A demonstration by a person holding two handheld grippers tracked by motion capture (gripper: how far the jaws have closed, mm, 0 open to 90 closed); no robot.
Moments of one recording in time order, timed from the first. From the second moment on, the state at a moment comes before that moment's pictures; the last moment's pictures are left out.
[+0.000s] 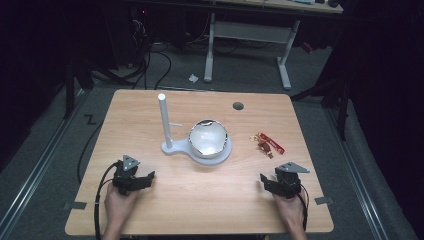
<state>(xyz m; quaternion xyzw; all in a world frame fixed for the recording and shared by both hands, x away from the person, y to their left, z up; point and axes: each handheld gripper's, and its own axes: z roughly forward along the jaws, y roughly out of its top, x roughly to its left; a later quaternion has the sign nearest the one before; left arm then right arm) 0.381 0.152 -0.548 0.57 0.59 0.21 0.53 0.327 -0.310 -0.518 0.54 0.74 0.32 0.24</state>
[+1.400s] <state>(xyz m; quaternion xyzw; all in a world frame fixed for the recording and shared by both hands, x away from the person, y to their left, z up) 0.381 0.152 -0.548 0.57 0.59 0.21 0.53 0.396 -0.340 -0.487 0.55 0.73 0.33 0.23</state>
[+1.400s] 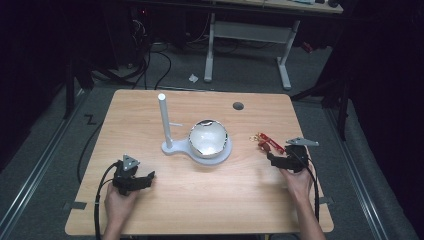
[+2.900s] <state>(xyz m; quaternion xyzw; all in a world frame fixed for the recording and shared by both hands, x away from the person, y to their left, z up) 0.381 0.152 -0.548 0.57 0.59 0.21 0.53 0.459 -0.351 -0.519 0.59 0.71 0.33 0.17</state>
